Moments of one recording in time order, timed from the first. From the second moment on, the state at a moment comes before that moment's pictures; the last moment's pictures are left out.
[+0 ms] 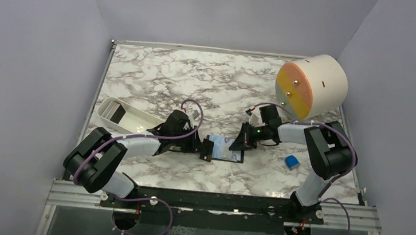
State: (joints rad) left arm -0.62 1.43 0.50 0.15 0.41 -0.73; right arm 0.38 1.75 0.74 -0.04 -0.81 0.52
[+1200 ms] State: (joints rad) left arm -0.61 1.31 0.62 -0.10 0.25 -0.68; right arm 0.41 1.68 0.78 -0.13 -0.64 0.48
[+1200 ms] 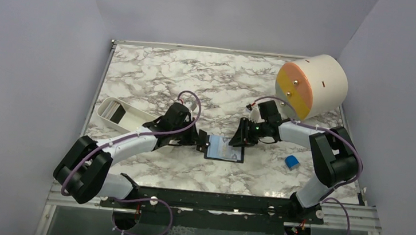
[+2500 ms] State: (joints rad) left arm -0.61 1.36 0.54 0.04 0.28 -0.70; right arm 0.50 1.67 0.78 -0.09 -0.58 0.55
